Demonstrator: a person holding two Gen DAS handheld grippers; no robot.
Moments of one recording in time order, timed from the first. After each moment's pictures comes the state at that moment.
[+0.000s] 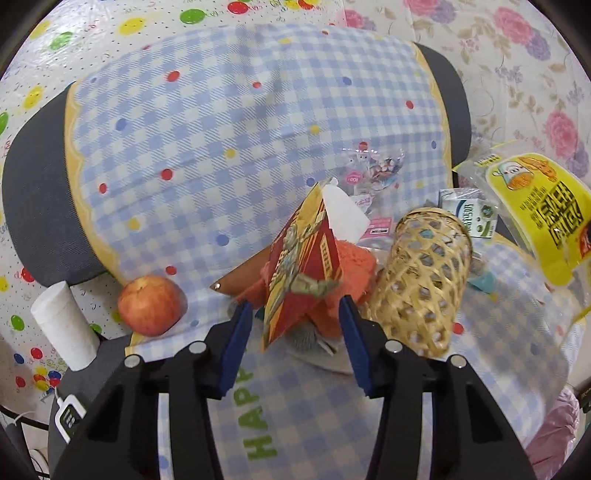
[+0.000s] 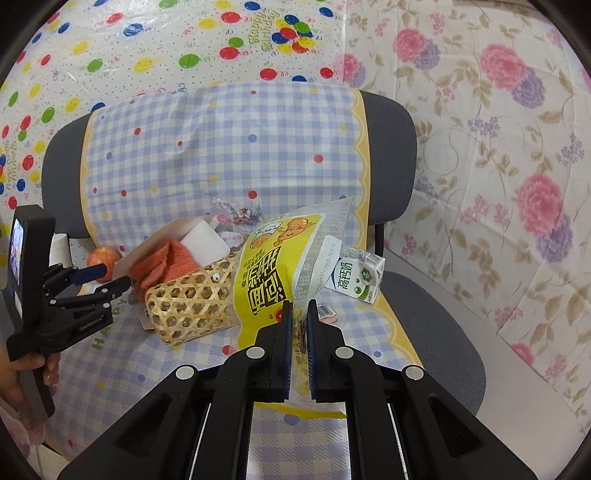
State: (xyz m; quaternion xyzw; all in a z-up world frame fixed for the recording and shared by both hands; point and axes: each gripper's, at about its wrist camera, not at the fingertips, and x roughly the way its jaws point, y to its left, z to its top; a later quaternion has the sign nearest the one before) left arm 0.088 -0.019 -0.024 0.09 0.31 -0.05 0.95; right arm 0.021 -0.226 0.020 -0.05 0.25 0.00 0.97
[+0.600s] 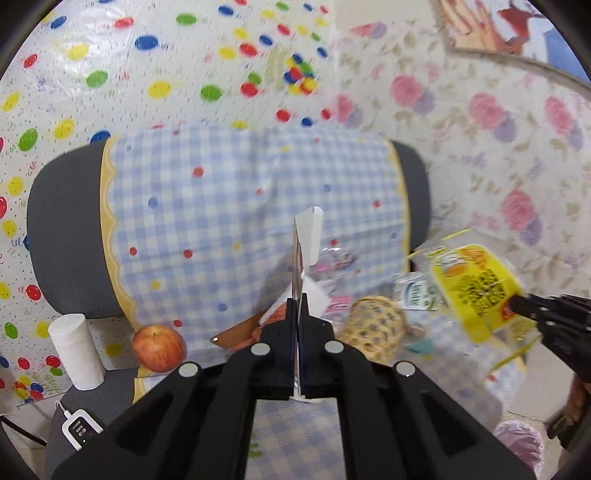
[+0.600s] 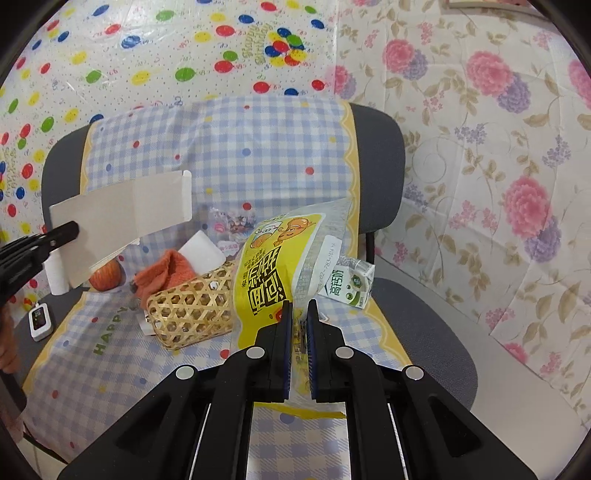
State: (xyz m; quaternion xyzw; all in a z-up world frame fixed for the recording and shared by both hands) left arm 0.009 -0.001 0.053 0.02 0.18 -0.11 0.98; right arm -0.006 -0.233 0.031 -0.05 0.22 -0.01 0.98
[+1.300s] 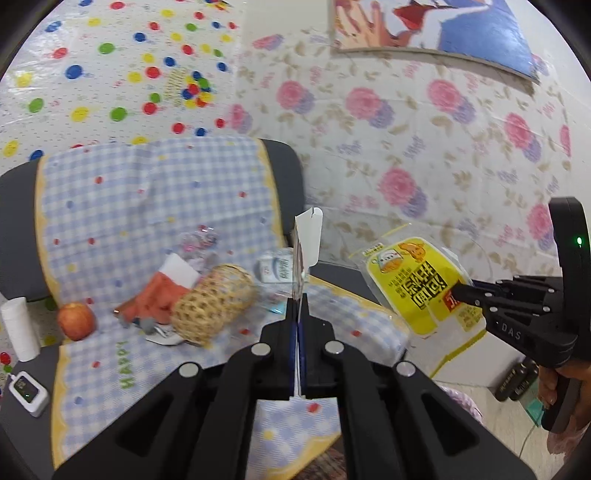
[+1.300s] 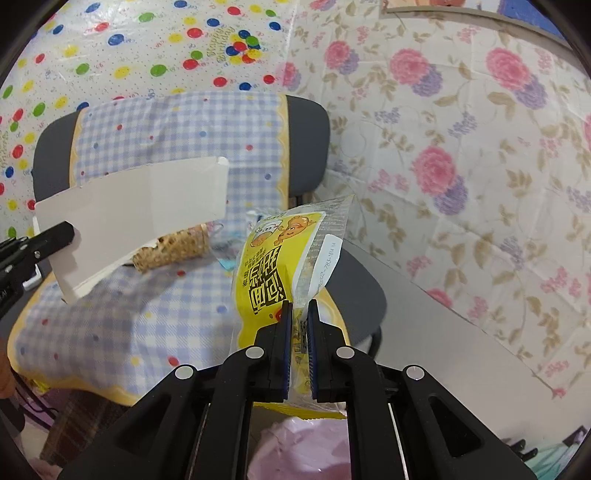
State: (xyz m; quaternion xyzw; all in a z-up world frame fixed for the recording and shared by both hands) left arm -0.119 -0.092 0.027 0.03 0.17 -0.27 0.95; right arm -0.147 -0.282 0.012 -0.06 0.25 -0.11 0.96
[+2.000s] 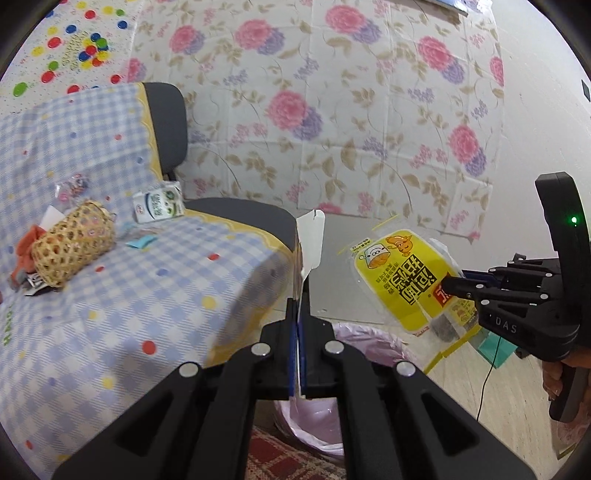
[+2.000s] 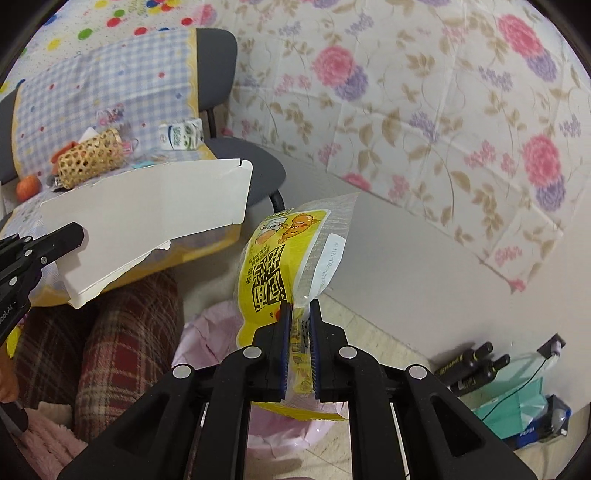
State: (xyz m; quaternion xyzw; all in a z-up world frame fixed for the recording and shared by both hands) left arm -0.168 -0.196 -0.054 0.08 0.25 -0.40 0.88; right arm -0.236 -0.361 -0.072 -0.01 0.35 -0.23 0.91
